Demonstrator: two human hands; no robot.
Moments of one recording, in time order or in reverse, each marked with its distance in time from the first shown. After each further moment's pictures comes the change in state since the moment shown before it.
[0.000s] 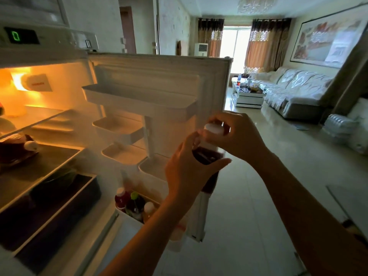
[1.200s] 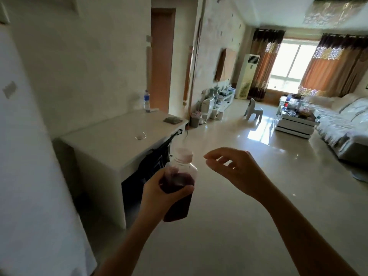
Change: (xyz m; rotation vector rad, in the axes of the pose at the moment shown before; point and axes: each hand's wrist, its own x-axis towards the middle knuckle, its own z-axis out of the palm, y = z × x) left_hand 0.147 -0.072 0.299 -0.271 0.135 -0.466; right_hand 0.087 0.391 0.015 0.422 -0.411 -0.028
